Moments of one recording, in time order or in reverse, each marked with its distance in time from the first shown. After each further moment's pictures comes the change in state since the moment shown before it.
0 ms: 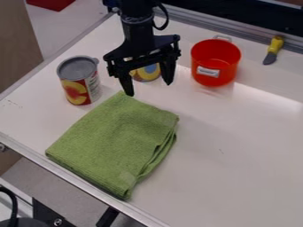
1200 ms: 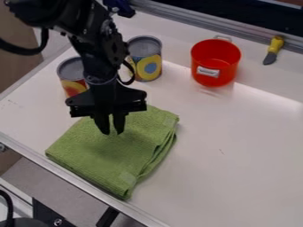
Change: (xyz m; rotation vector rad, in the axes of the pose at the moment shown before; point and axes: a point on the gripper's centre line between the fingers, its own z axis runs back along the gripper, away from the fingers) arm -0.024 0.068 -0.035 0.044 -0.125 -0.251
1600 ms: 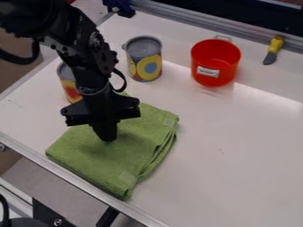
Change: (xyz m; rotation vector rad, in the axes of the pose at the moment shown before) arm -0.004 0.007 -0.014 -0.036 0.019 0.020
